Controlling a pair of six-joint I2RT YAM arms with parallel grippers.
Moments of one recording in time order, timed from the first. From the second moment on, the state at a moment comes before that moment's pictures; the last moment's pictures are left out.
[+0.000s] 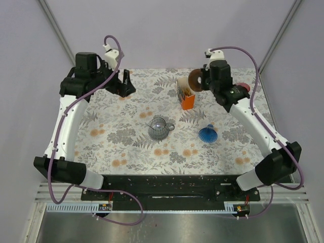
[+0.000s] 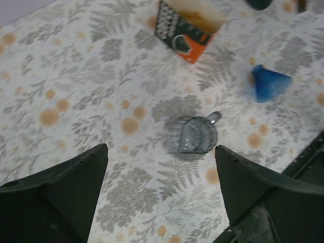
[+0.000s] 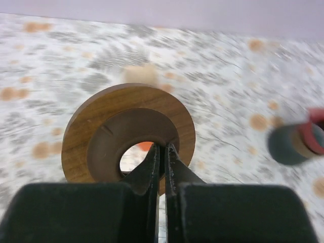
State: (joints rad) left arm -0.11 1.44 1.71 -0.89 0.51 0.16; right arm 0.38 1.50 1.48 -0.42 0.26 0.16
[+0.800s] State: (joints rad) left arm -0.41 1.59 1.82 -0.85 0.52 -0.06; right arm 0.76 1.54 1.53 -0.26 0.16 0.09
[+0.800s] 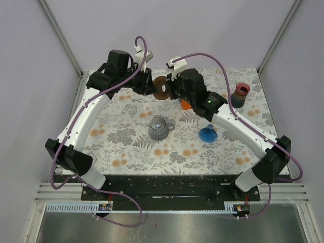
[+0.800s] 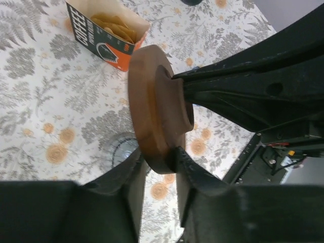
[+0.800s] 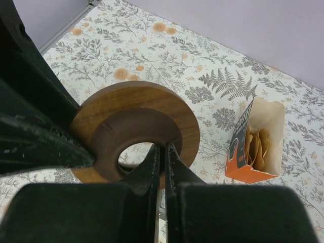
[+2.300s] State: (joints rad) left arm -0.93 0.91 0.46 0.13 -0.30 1.61; right arm 0.55 1.59 1.56 -0.54 -0.41 0.25
